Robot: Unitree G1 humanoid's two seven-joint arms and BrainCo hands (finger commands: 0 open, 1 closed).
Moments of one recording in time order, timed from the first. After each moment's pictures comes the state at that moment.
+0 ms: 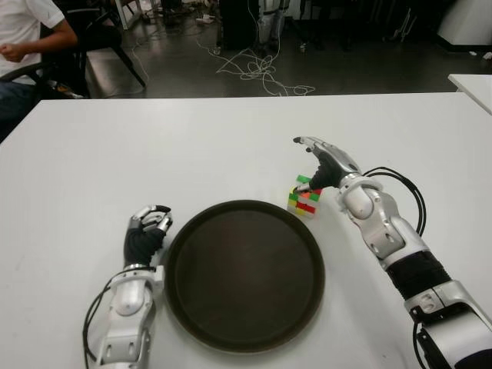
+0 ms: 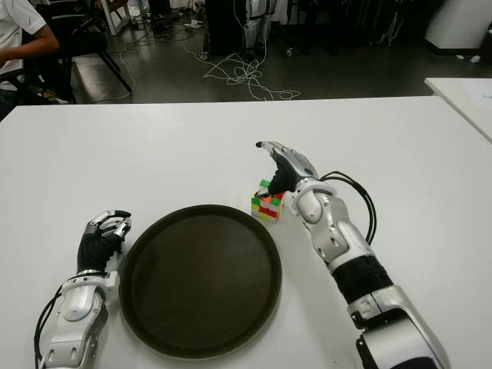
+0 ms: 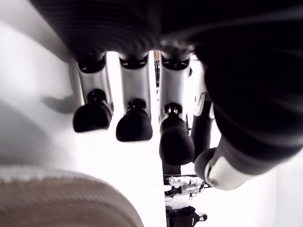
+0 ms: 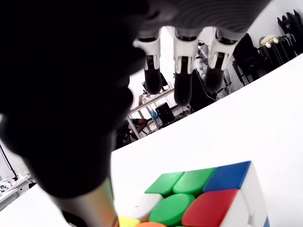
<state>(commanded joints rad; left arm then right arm) 0.13 -0.04 0.08 0.13 0.00 0.03 0.09 -0.51 -0.28 0.36 0.44 -0.60 0.08 0.07</state>
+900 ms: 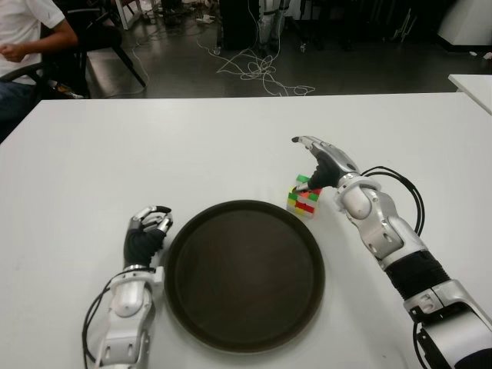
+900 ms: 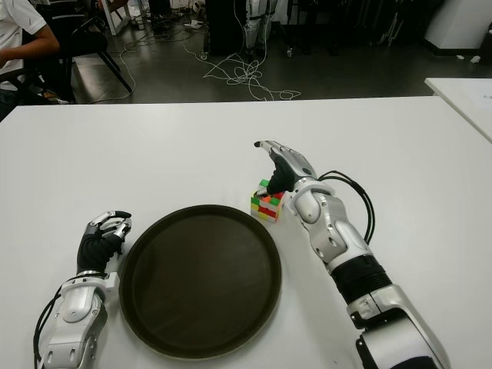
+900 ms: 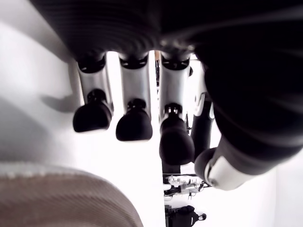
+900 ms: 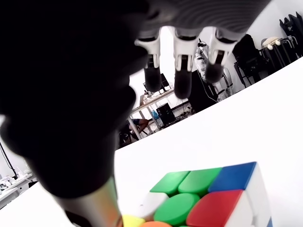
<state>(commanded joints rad) 0.13 -0.04 0.08 0.13 -0.01 0.02 0.08 -0.47 -0.28 0.37 0.39 -0.59 0.13 0.10</state>
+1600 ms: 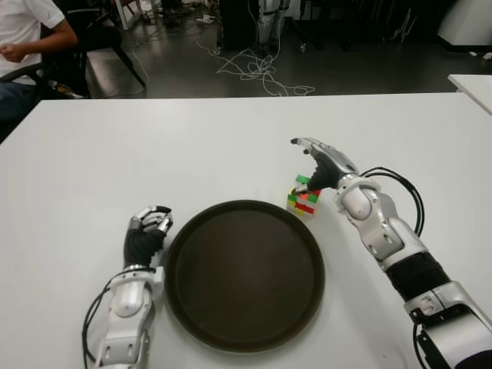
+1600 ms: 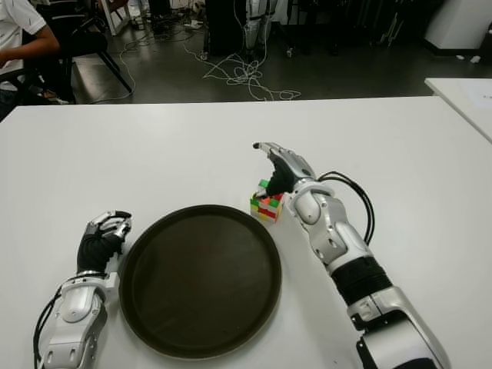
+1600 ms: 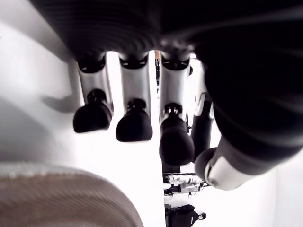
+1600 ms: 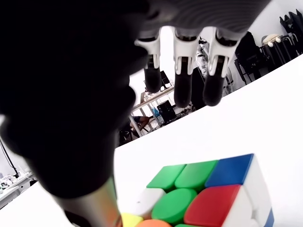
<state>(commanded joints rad) 0.13 -0.03 0.09 0.14 0.00 0.01 0.09 -0.47 -0.28 0.37 0.39 -0.60 0.13 0.10</state>
